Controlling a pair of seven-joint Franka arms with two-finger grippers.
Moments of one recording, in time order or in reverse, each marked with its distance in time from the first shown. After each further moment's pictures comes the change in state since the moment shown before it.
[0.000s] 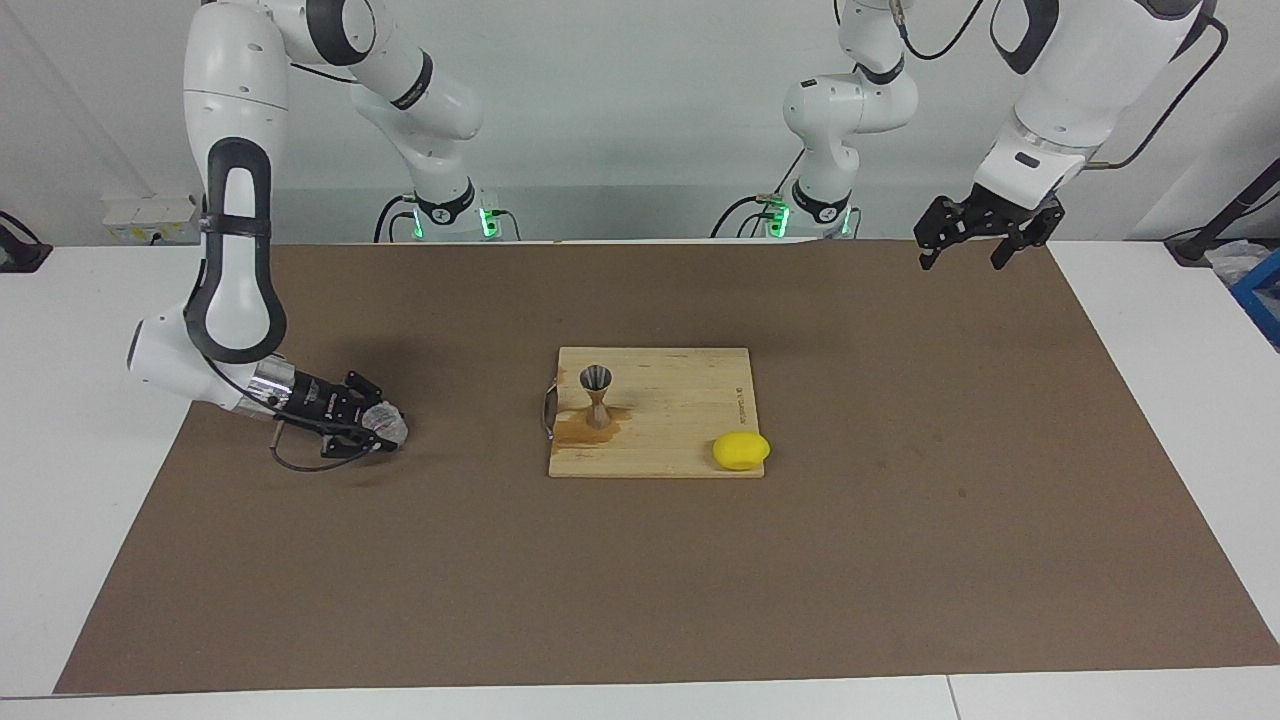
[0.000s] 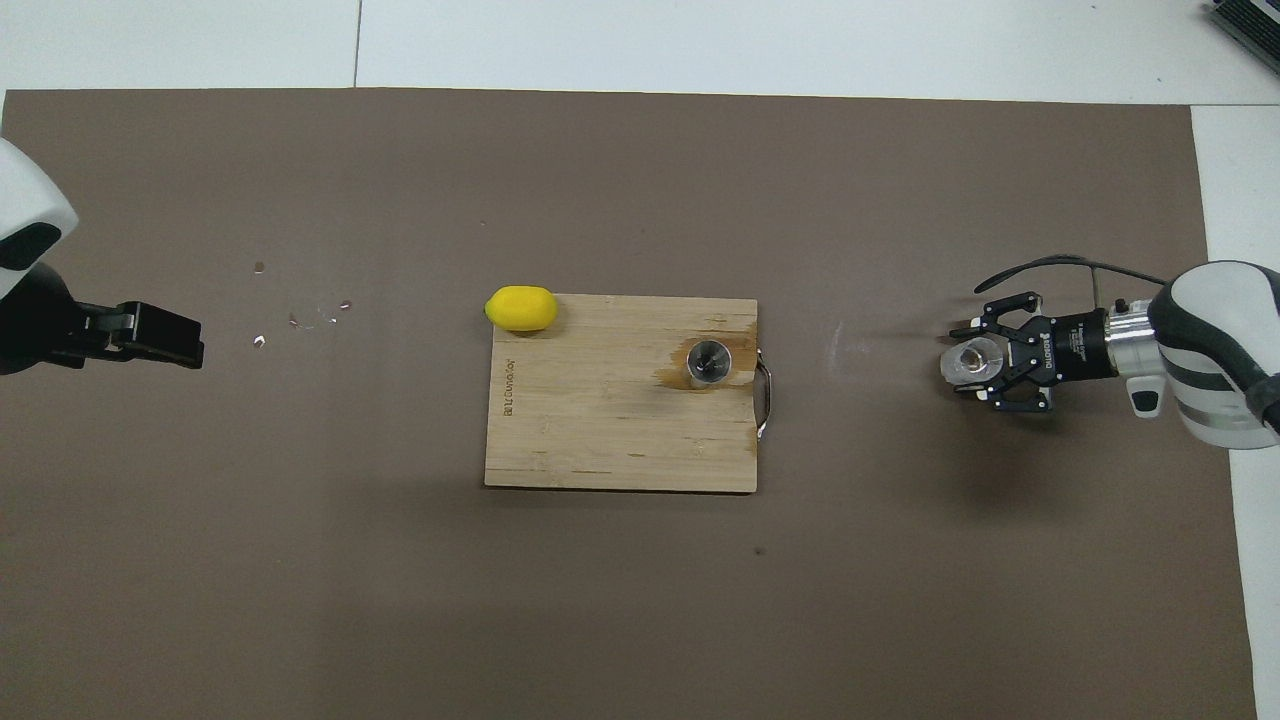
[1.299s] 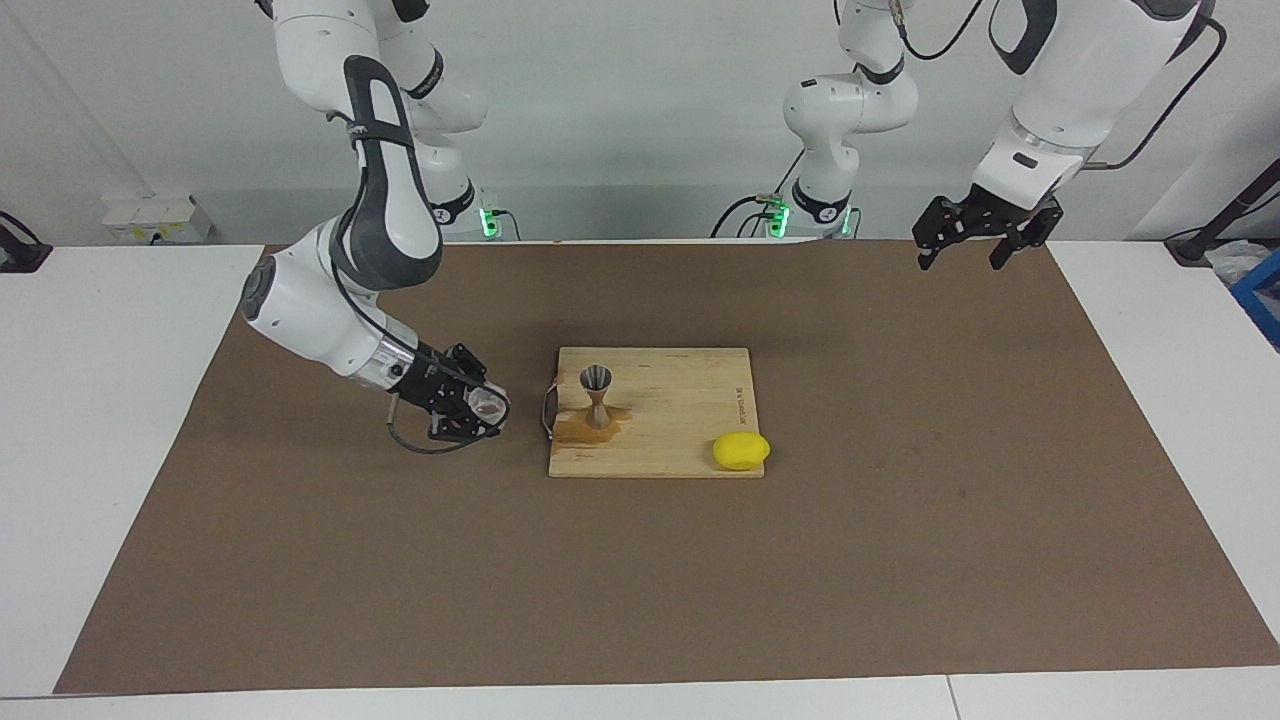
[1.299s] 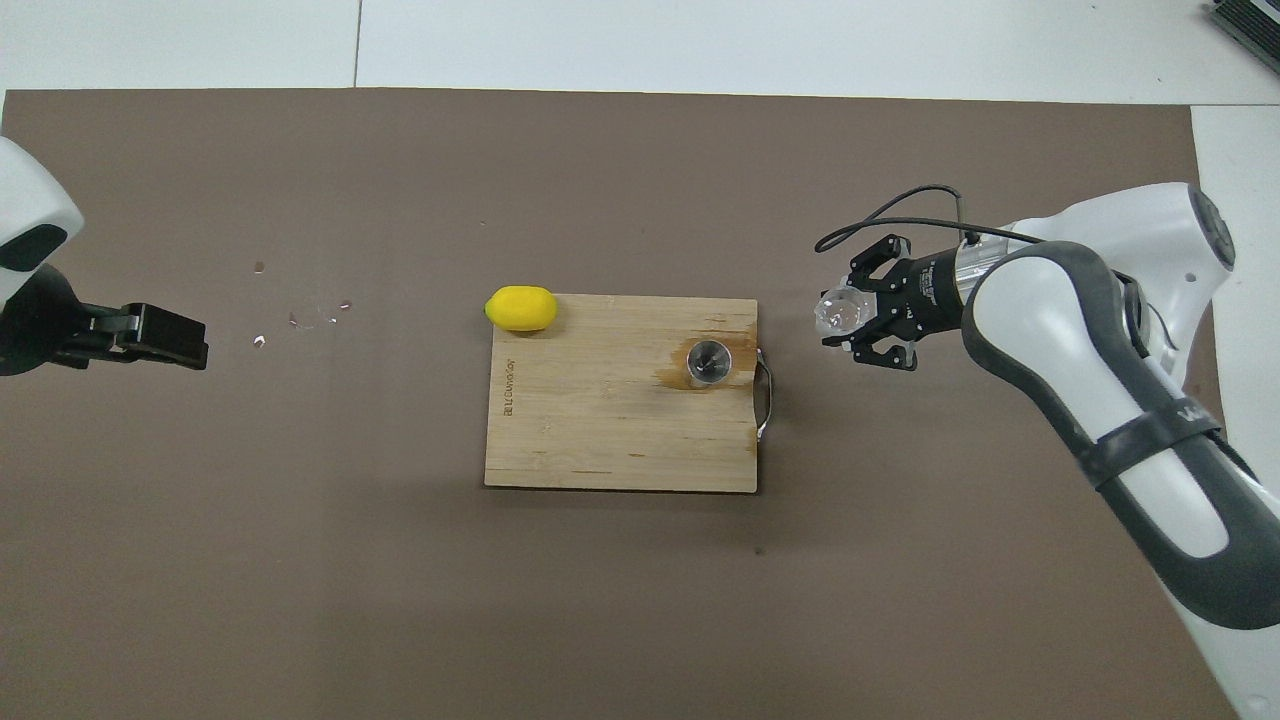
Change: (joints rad) left arm 0.001 0.000 0.004 0.000 0.000 0.000 0.000; right arm 0.392 -0.160 0.001 0.063 -0.138 0.132 0.523
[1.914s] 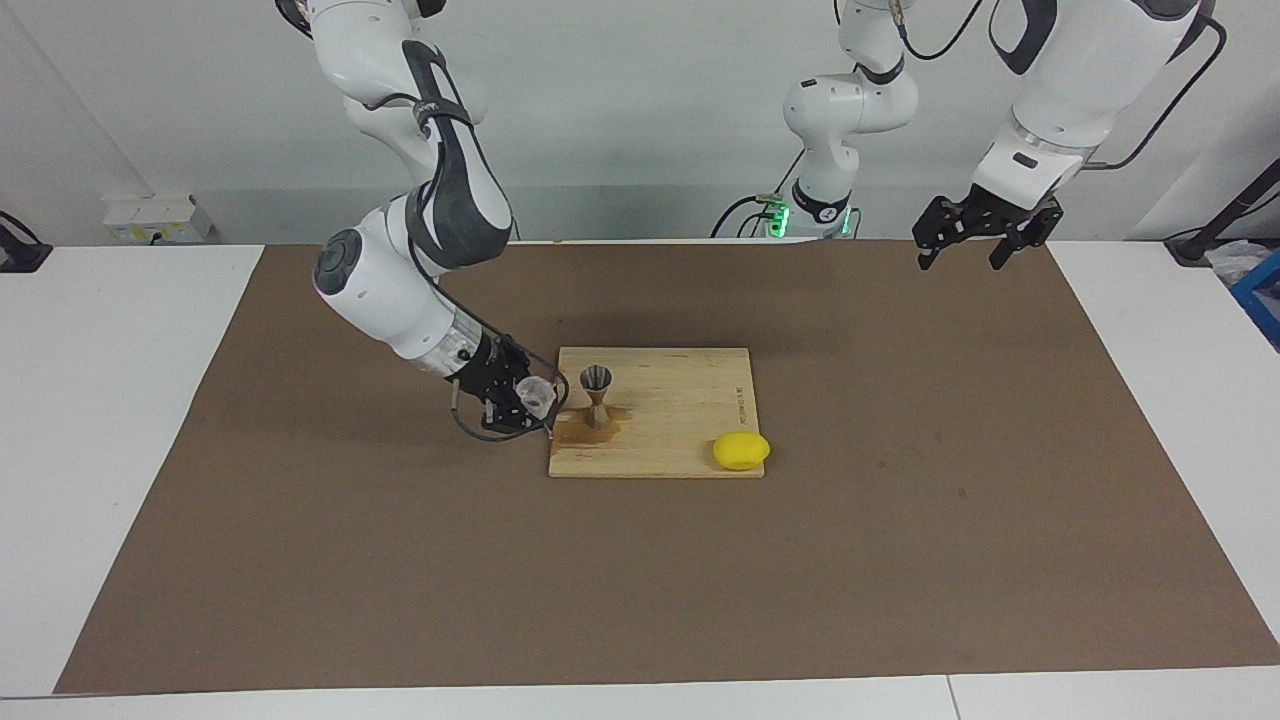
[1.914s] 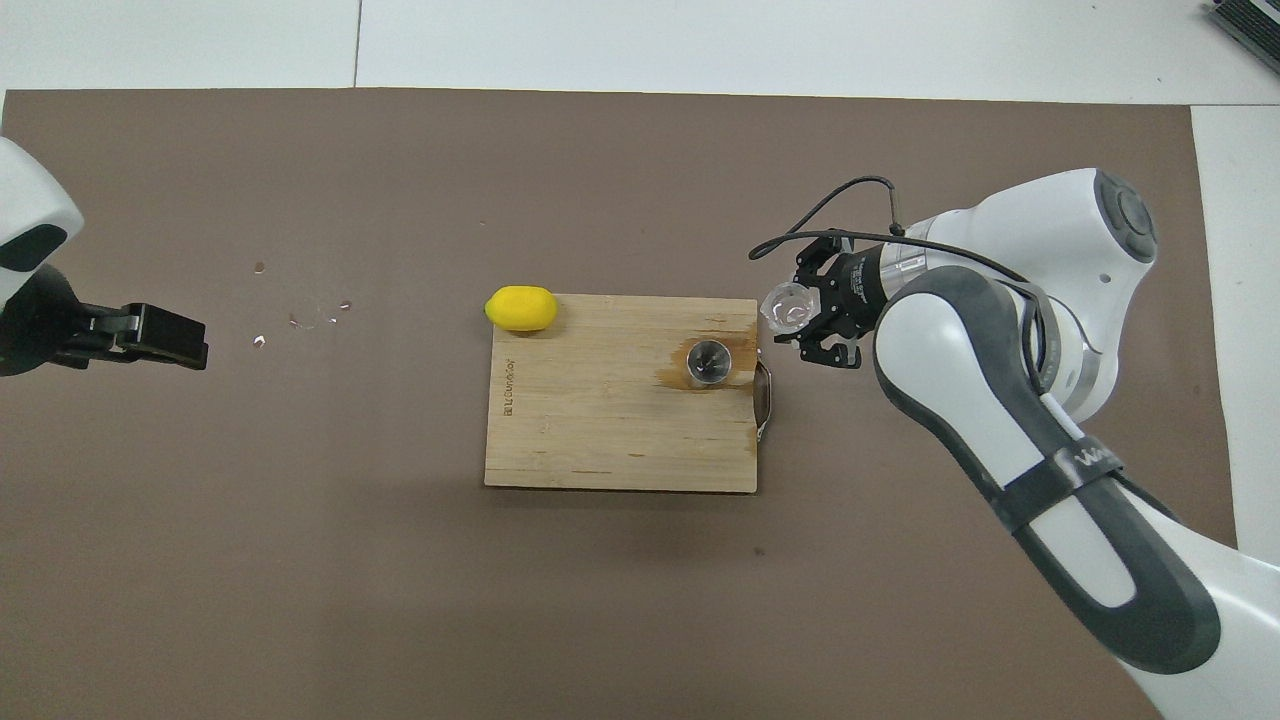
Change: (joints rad) left arm 0.000 0.000 0.000 0.000 0.000 0.000 0.000; right arm 0.125 -0.001 0.000 0.043 -0.117 0.057 0.163
